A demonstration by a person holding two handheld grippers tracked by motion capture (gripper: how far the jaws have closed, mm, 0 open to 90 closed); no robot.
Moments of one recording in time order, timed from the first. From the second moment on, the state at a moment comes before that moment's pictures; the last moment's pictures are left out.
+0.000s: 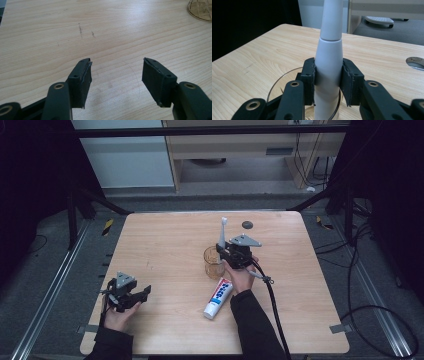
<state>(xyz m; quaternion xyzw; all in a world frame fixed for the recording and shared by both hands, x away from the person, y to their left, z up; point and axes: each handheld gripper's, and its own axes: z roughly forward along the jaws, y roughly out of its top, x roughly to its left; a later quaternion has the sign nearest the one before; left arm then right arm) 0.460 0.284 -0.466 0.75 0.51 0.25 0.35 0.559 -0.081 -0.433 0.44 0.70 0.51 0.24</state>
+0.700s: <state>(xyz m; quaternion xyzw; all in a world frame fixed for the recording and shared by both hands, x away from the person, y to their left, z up) 0.459 0.283 -0.466 0.75 0.51 0.25 0.35 0.555 -0.084 -0.434 0.43 0.70 0.51 0.25</state>
